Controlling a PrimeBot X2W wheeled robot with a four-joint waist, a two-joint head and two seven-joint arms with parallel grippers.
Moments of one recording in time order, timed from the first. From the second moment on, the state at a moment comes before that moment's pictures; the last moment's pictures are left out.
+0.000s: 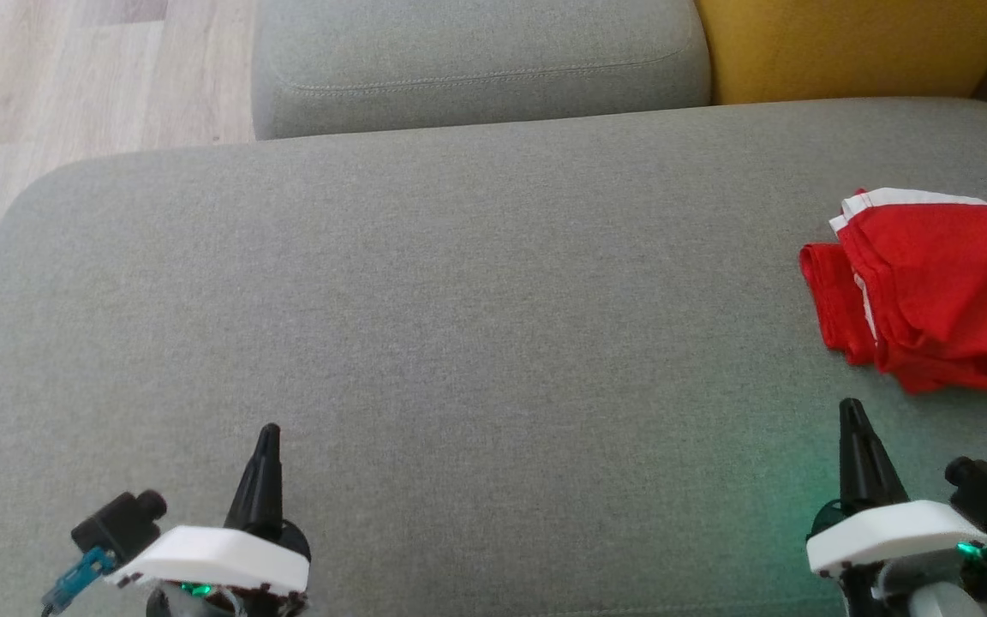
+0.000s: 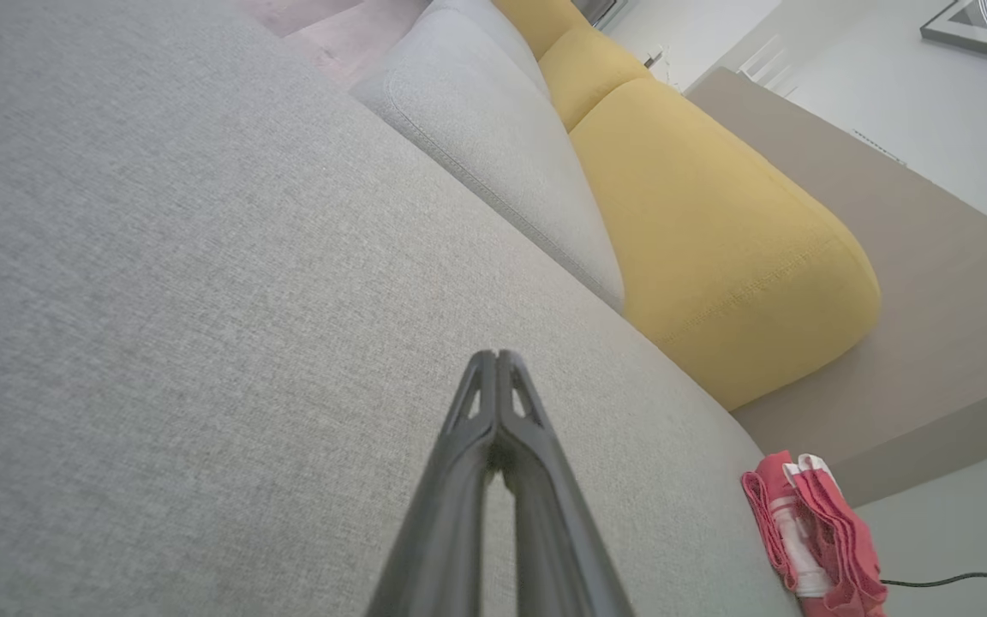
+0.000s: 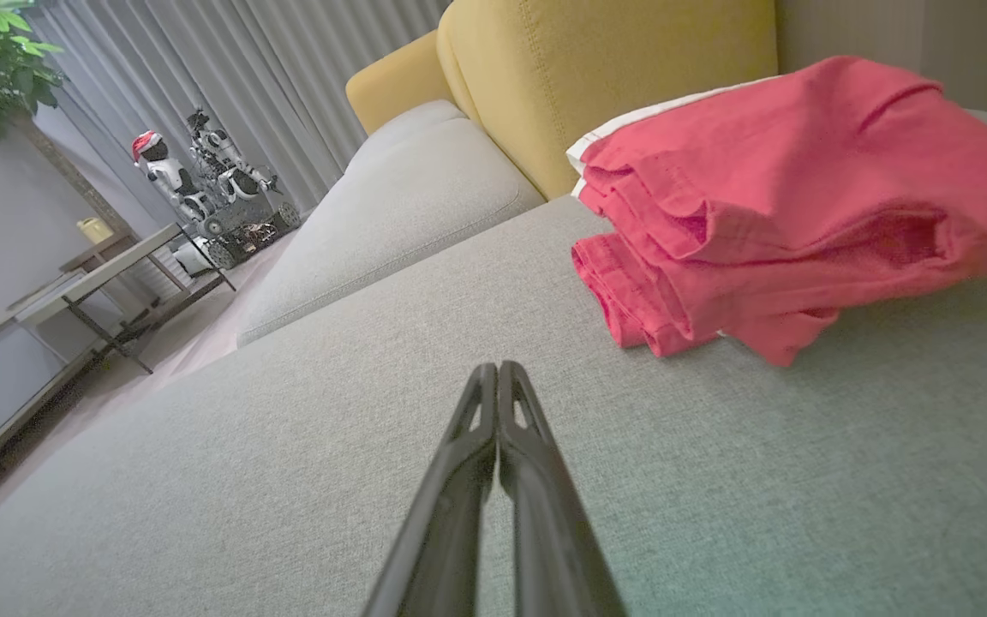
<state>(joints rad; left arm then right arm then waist) 0.05 0.05 -0.18 0.23 -0.81 -0.05 -0.17 0.01 -0.04 -0.04 0.34 0.41 0.13 -0.14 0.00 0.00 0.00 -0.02</state>
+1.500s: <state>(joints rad) 0.01 0.06 -0.07 0.25 -1.22 -0.09 -0.04 -0.01 -0.04 -0.08 0.31 1.01 0.13 -0.02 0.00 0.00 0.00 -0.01</state>
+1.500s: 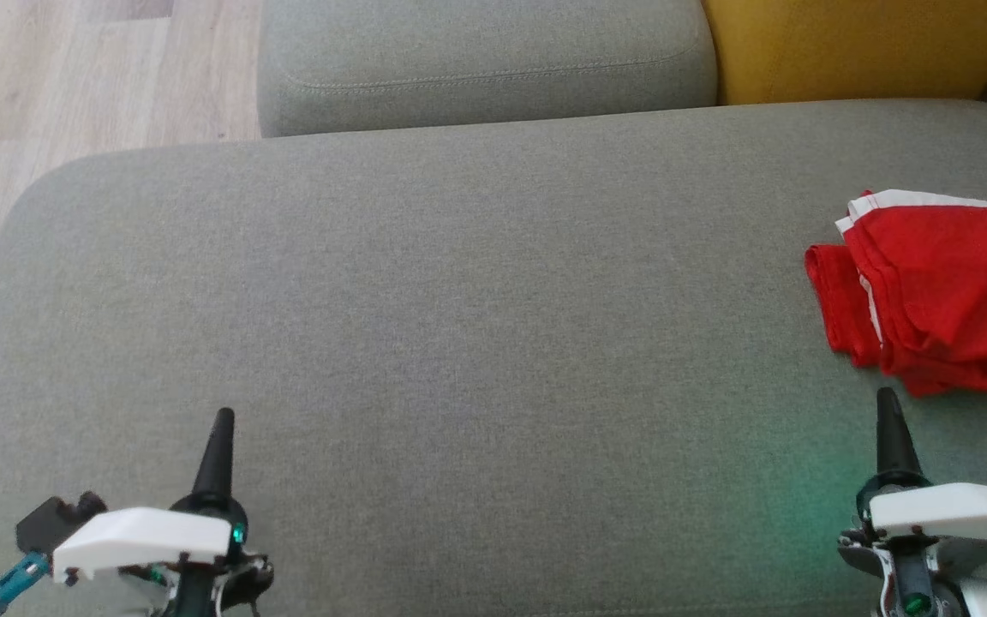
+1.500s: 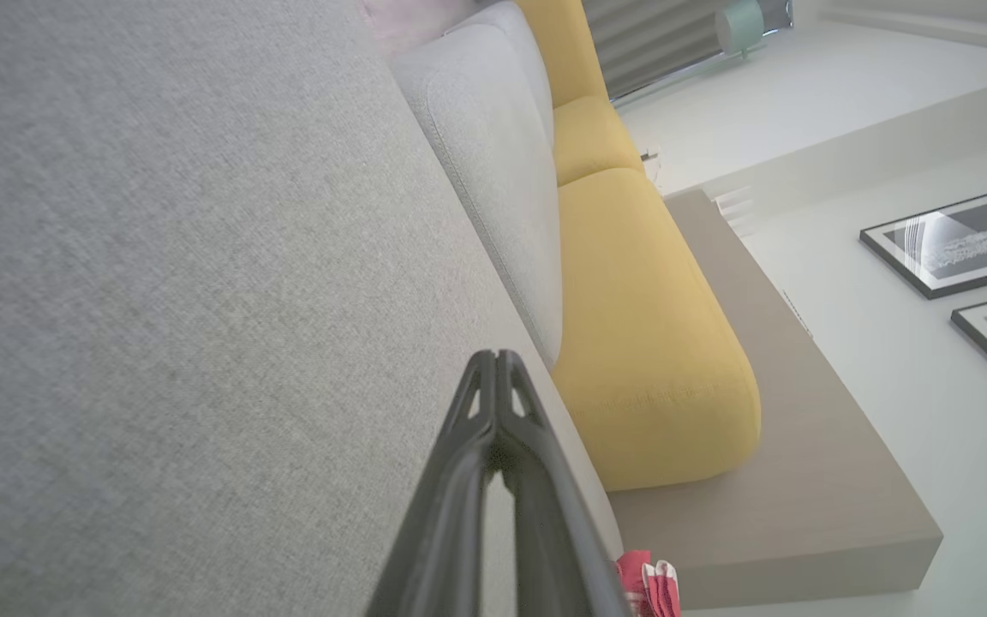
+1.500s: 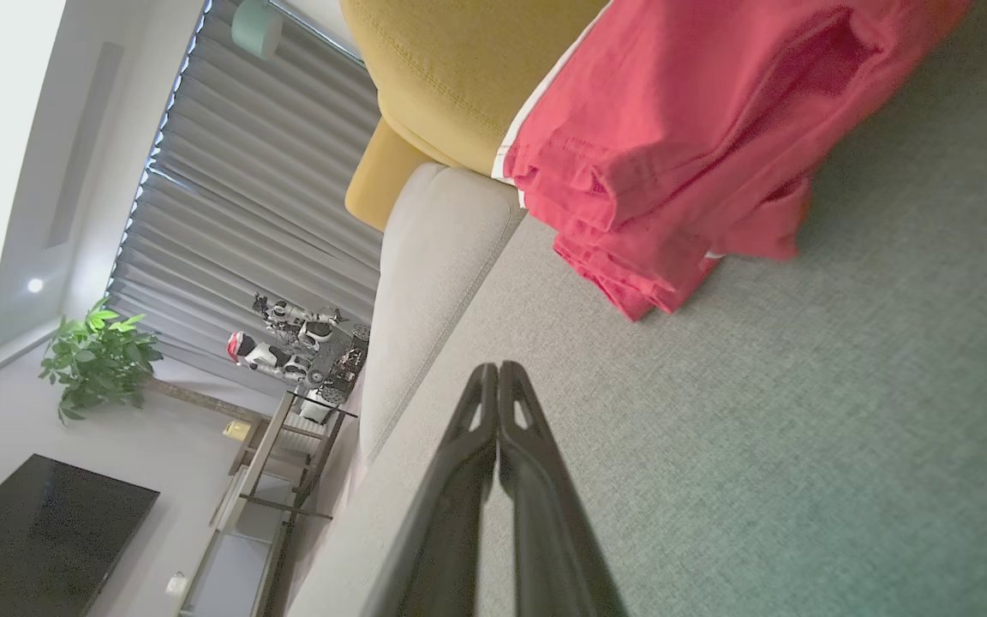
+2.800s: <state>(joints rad) -0.04 0.06 0.05 0.27 -1.59 -0.12 0.08 -0.06 -0.04 -0.13 0.29 1.54 0.13 0.10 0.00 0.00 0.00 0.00</state>
